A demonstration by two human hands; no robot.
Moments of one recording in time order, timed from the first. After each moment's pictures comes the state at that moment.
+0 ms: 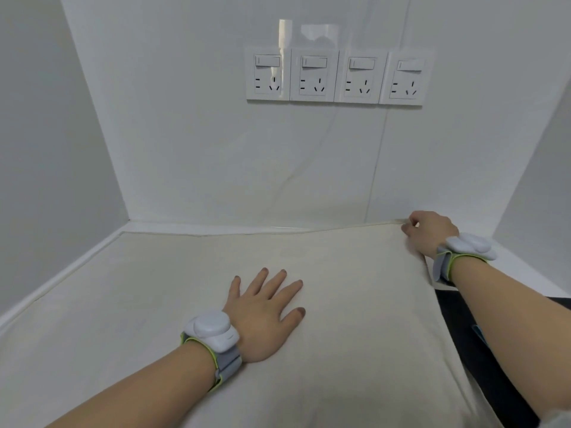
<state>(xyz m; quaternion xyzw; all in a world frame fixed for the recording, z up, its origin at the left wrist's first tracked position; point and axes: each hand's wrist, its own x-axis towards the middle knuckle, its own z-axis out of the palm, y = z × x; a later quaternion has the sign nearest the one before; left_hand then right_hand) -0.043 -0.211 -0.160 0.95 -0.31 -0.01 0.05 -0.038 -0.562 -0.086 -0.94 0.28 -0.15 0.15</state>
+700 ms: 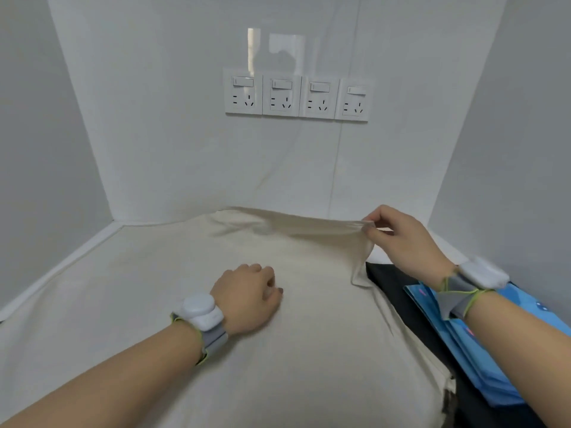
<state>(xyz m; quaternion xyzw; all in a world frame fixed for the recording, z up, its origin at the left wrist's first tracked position) -0.091 -0.200 -0.118 0.93 -0.35 0.07 0.10 -0.188 -0.464 -0.044 -0.89 0.06 -0.27 0.36</state>
